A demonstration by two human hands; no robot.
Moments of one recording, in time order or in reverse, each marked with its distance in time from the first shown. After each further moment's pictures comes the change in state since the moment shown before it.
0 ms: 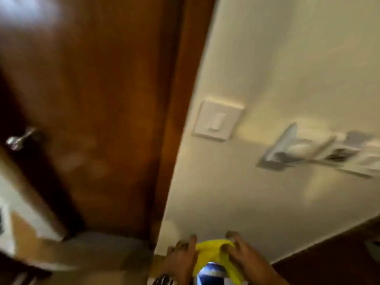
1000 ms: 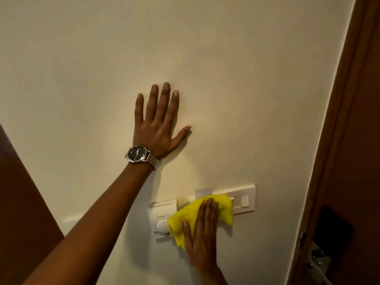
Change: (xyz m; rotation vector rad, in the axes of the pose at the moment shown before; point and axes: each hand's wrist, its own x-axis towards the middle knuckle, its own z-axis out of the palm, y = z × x) left_hand 0.205 0.325 -0.465 0.633 1.552 0.496; right_hand 0.054 0.002 -0.235 0.176 1.272 -0.356
